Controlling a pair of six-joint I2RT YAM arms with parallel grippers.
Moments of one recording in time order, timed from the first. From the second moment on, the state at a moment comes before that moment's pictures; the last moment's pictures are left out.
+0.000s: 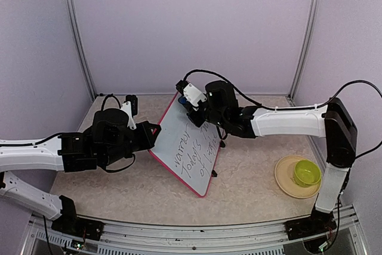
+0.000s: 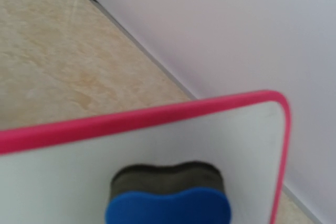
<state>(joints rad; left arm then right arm) -1.09 1.16 0.82 -0.04 -0.48 -0.79 0.90 1.87 1.38 0.23 0.24 -0.37</state>
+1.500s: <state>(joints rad) -1.10 1.14 0.82 -0.06 -0.46 -0.77 1.20 1.70 1.19 0.19 0.33 -0.24</state>
